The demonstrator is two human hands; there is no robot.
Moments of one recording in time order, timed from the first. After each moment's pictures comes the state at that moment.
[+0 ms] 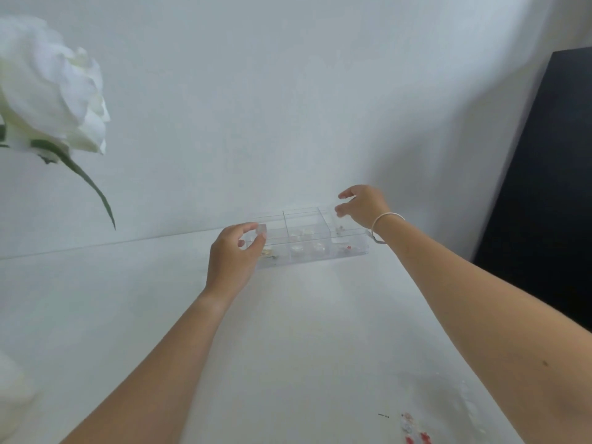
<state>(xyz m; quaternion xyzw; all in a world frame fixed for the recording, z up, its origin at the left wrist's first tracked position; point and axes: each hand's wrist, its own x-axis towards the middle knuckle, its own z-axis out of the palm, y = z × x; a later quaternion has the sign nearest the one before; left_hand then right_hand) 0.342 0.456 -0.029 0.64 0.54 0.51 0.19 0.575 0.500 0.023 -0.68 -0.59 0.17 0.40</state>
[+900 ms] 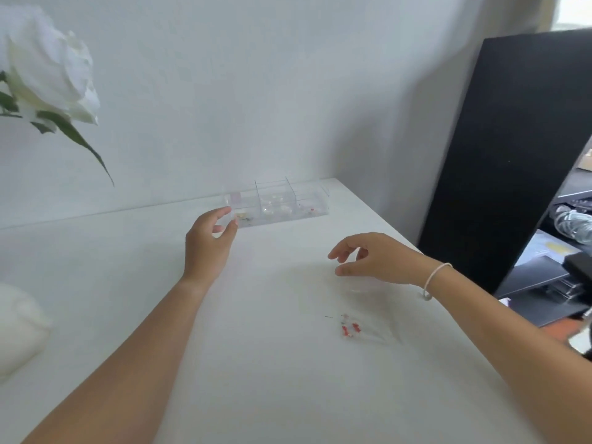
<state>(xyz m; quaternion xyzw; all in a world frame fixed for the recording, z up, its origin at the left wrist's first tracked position) 0.335 0.396 -0.043 0.64 0.52 0.52 0.21 0.595 0.295 -0.006 -0.61 -0.72 0.23 0.21</state>
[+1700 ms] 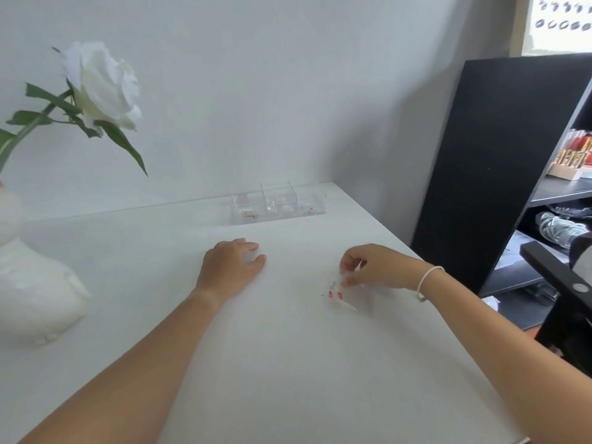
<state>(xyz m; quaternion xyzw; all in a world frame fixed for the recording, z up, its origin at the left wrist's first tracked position) 0.334 0.334 -0.046 0.76 0.58 0.26 0.11 0.585 0.249 -0.001 -0.64 -0.70 0.28 0.15</state>
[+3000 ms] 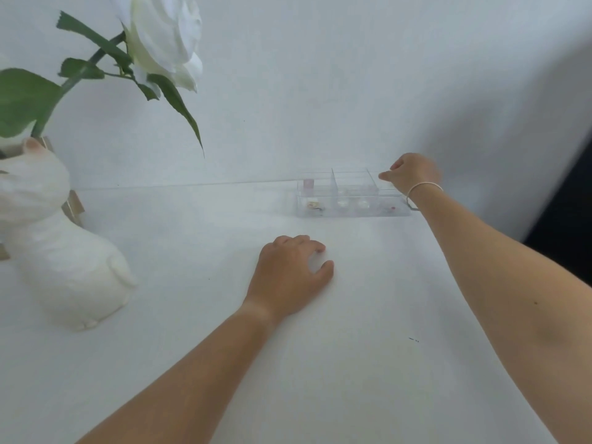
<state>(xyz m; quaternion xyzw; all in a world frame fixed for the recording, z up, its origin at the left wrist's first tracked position) 0.336 0.340 -0.050 0.77 0.57 0.27 0.07 0.560 0.490 0.016 -0.76 -0.56 0.06 0.32</state>
